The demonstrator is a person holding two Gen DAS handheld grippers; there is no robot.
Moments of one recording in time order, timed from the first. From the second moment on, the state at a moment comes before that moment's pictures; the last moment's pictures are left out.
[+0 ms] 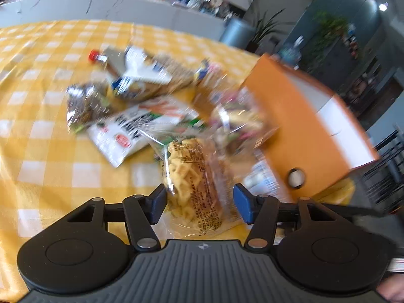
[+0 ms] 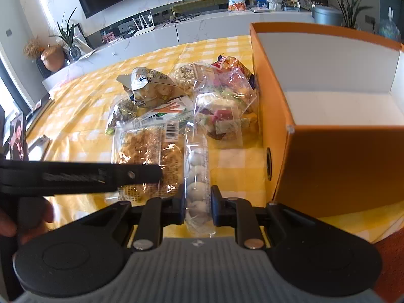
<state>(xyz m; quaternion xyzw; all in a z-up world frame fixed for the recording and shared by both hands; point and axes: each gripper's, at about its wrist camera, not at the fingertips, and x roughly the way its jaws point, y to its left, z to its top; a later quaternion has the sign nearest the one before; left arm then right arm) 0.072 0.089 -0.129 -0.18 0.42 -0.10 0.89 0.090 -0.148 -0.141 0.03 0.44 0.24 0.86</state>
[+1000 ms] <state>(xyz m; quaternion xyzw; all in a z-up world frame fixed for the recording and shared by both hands) 0.075 0.065 -0.121 -0.17 0.43 -0.07 0.88 0.098 -0.161 -0.130 0.05 0.43 0.23 0.87</state>
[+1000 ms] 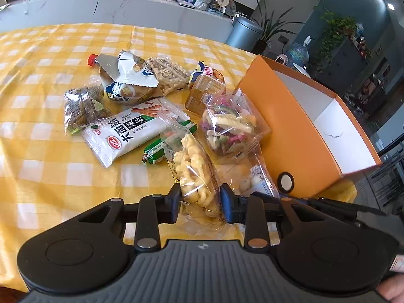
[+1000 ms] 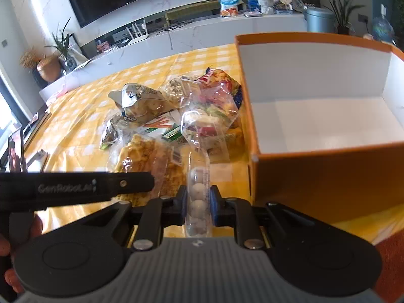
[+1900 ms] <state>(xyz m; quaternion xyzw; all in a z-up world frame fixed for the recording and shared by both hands) 0.051 0.038 -0.001 -0.15 0.27 -0.13 0.94 0.070 -0.225 -0.013 0.09 0.27 0.24 0.93</state>
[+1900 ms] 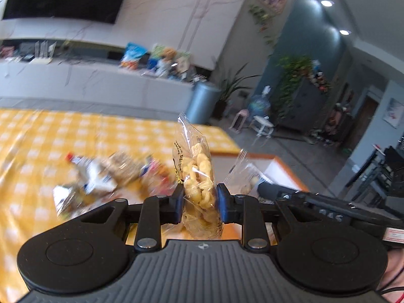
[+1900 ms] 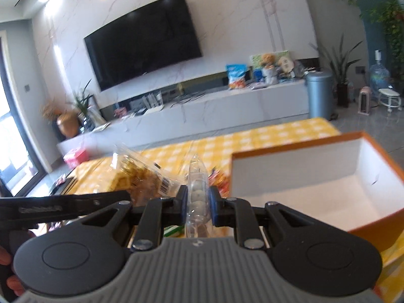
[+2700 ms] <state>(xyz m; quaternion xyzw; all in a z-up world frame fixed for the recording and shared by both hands) 0.185 -0.068 -0.066 -0.07 0.42 -0.17 0.89 0.172 -0.285 -0.081 0.16 0.38 0.12 0.90</state>
